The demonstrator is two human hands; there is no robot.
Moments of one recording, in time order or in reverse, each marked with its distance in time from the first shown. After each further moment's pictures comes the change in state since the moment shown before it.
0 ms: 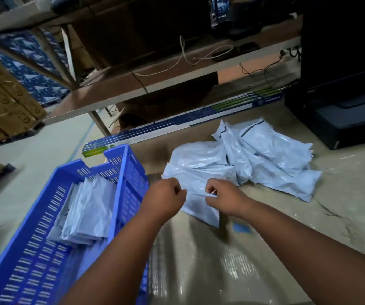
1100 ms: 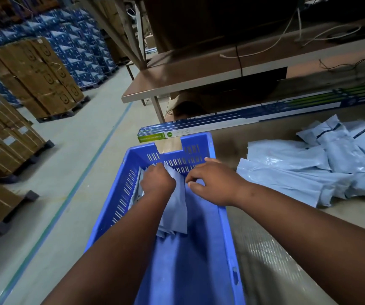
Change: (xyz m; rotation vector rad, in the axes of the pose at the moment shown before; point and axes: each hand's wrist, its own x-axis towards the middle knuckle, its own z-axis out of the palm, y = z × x) left_hand 0.068 -0.289 -0.059 0.130 0.139 -0.497; right_hand 0.121 -0.242 0.152 -0.311 -0.062 -0.488
